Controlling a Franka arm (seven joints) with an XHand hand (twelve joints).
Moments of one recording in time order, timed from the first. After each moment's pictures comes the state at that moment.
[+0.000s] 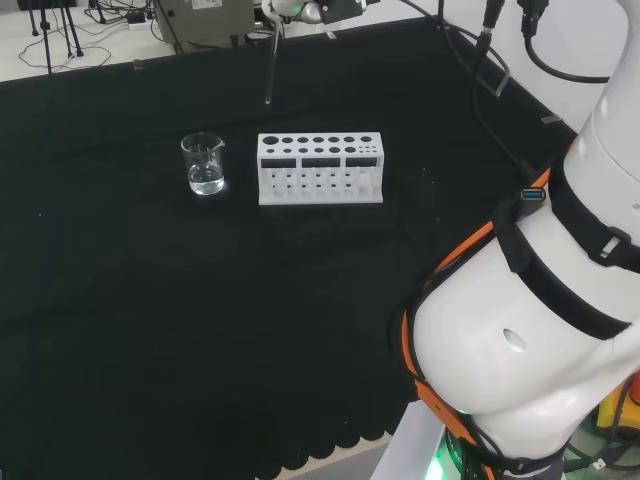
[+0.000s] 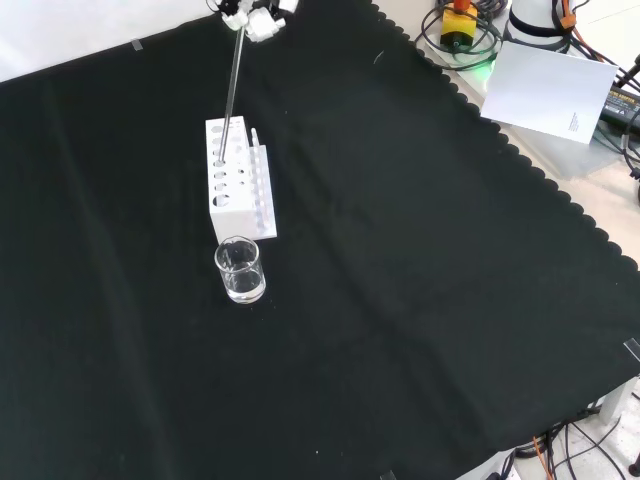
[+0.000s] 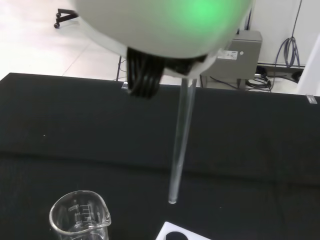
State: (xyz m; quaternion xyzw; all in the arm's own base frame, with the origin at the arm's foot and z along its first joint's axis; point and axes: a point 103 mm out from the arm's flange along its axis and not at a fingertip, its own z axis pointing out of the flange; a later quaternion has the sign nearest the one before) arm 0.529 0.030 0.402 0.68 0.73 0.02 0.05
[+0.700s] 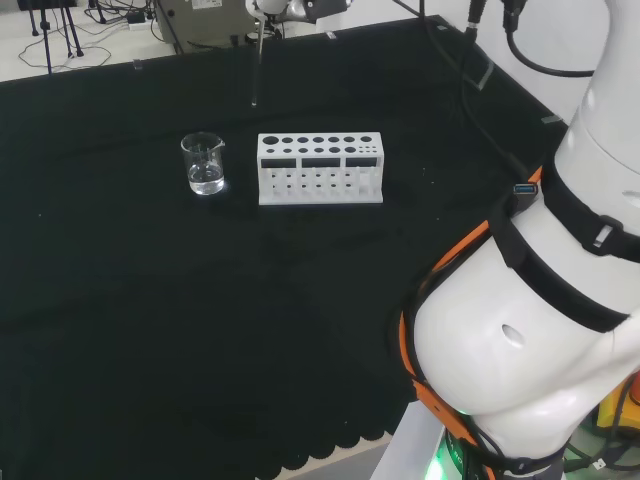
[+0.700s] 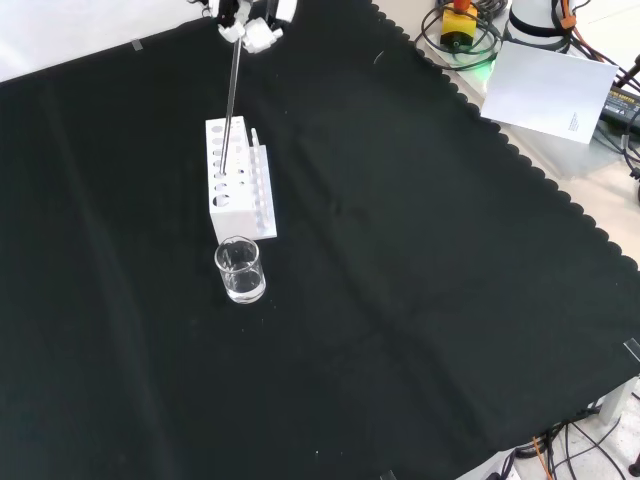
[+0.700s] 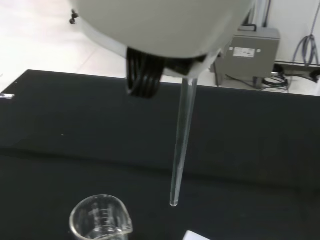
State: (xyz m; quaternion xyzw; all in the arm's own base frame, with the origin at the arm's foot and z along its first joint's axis) arm 0.547 0.050 0.401 0.66 0.75 0.01 0.04
